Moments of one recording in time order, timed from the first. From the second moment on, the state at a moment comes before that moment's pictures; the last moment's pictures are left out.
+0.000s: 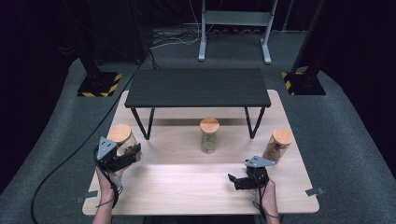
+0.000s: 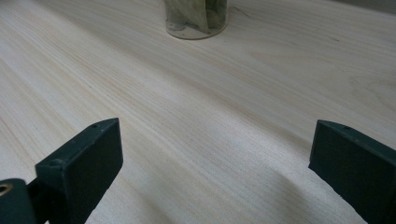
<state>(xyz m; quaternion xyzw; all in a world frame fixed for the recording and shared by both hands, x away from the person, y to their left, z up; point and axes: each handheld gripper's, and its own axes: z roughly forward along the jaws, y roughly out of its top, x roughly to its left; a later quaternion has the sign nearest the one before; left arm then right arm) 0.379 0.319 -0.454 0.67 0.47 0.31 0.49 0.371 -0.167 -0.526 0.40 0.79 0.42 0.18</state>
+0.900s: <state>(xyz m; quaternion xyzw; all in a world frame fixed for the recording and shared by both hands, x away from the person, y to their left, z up) 0.389 0.308 -0.438 0.68 0.45 0.30 0.50 0.371 -0.166 -0.526 0.40 0.79 0.42 0.18</state>
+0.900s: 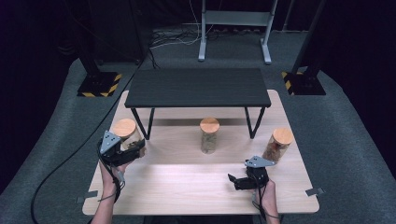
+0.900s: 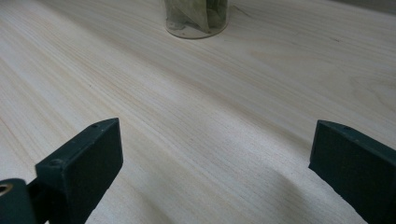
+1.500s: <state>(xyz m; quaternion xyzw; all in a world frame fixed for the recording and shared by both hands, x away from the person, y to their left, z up) 0.398 0.302 -0.424 0.68 0.44 0.29 0.51 0.371 -0.166 -0.526 0.40 0.79 0.42 0.18</state>
